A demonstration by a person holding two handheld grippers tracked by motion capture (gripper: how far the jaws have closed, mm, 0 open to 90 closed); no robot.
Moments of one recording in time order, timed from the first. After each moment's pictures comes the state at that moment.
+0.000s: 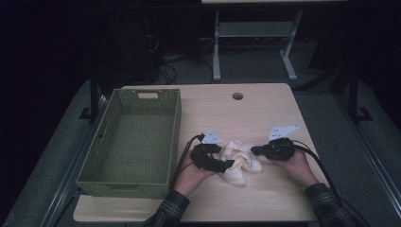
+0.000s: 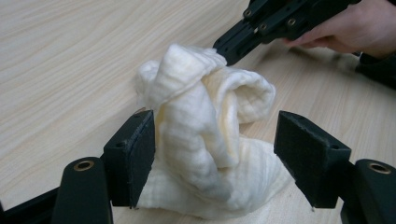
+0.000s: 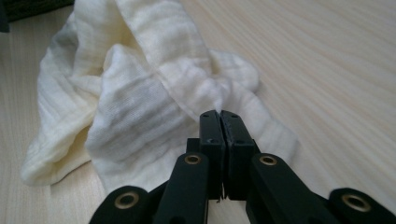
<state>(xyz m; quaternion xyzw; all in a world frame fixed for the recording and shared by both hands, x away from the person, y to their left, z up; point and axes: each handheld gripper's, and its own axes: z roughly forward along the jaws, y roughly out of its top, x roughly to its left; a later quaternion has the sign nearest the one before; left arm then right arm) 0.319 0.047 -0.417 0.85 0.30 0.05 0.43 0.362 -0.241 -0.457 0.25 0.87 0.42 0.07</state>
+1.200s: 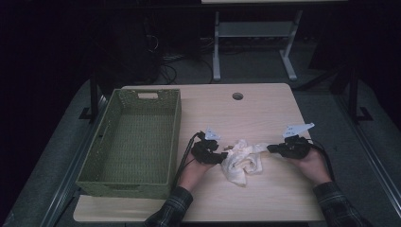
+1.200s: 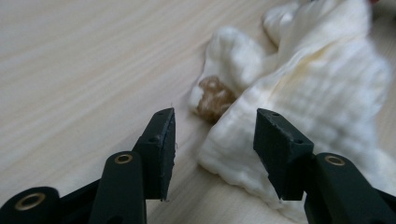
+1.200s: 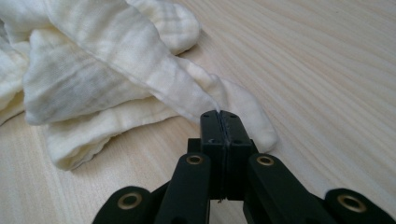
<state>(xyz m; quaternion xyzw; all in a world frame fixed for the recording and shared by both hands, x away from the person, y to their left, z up) 0.353 0.044 -0.456 0.85 0.35 0.08 0.38 0.368 -0.287 -0.462 0.31 0.87 0.37 0.09</state>
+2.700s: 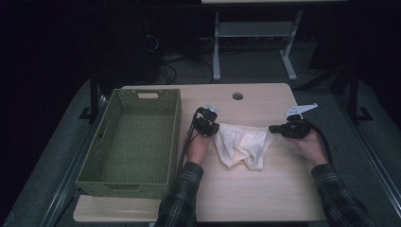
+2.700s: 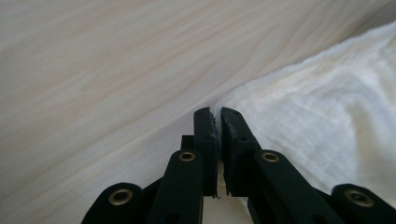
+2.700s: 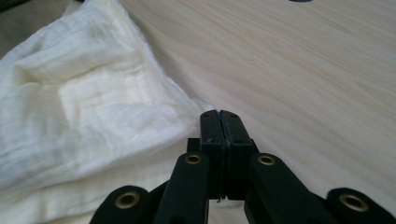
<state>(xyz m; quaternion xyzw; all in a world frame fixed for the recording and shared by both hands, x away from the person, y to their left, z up) 0.434 0.033 -0.437 0.84 0.42 0.16 0.32 0.427 -0.301 -0.446 0.36 0.84 0.40 0.10</state>
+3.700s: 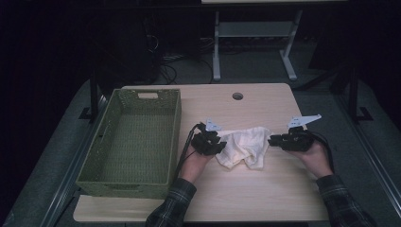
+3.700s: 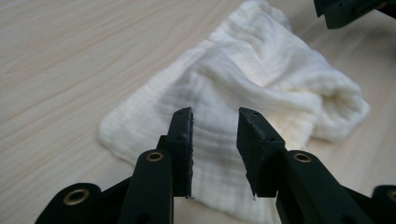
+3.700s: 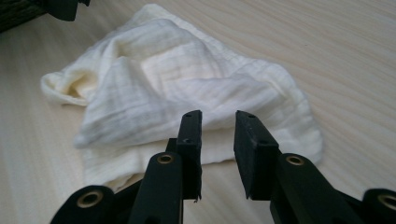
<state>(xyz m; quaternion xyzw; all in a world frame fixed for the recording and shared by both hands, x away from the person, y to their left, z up) 0.357 0.044 -0.423 0.85 0.34 0.11 0.39 0.377 -0.294 -0.440 0.34 0.84 0.41 0.08</state>
